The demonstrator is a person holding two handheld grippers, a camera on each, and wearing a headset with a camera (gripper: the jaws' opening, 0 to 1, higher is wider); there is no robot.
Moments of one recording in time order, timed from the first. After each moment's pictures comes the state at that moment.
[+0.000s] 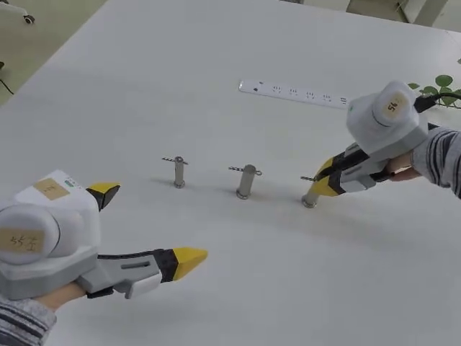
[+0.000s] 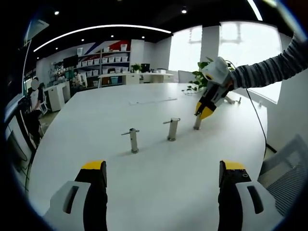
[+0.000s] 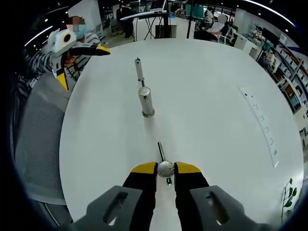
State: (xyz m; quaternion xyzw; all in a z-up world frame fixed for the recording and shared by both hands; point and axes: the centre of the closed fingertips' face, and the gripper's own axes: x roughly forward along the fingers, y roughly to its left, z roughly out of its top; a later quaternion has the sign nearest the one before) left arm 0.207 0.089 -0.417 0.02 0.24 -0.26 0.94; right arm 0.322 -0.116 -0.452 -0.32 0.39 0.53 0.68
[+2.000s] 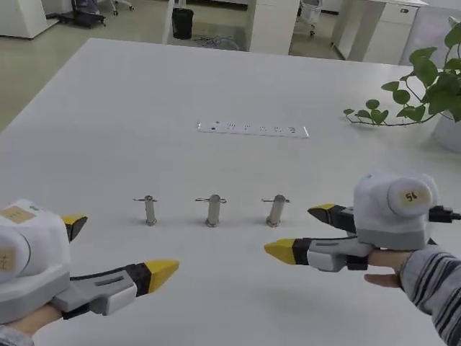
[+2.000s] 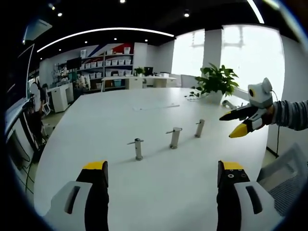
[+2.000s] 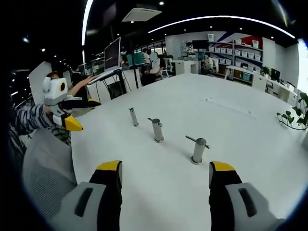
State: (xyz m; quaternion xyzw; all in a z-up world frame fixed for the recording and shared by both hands) left arm 0.206 0.094 -0.389 0.01 0.22 -0.25 0.94; right arm 0.237 -0.118 -0.408 -0.08 0.28 0.37 0.88
